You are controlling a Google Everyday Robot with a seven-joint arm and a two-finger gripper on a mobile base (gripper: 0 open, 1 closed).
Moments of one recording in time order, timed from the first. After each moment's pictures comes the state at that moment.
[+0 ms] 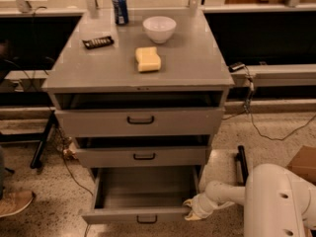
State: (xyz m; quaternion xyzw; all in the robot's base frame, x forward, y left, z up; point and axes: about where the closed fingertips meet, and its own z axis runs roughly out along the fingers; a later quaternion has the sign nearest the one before) arm 0.496 -0.159 0.150 -0.72 0.66 0.15 0.17
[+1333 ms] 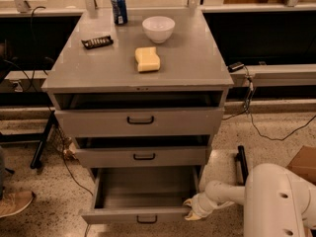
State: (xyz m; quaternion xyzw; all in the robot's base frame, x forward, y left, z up) arm 0.492 -0.156 0.150 -0.72 0.66 0.15 0.17
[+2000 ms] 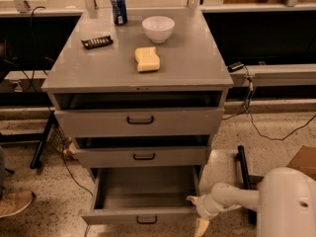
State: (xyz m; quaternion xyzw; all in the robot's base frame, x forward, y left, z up) arm 0.489 -0.167 0.170 -0.72 0.65 0.14 0.19
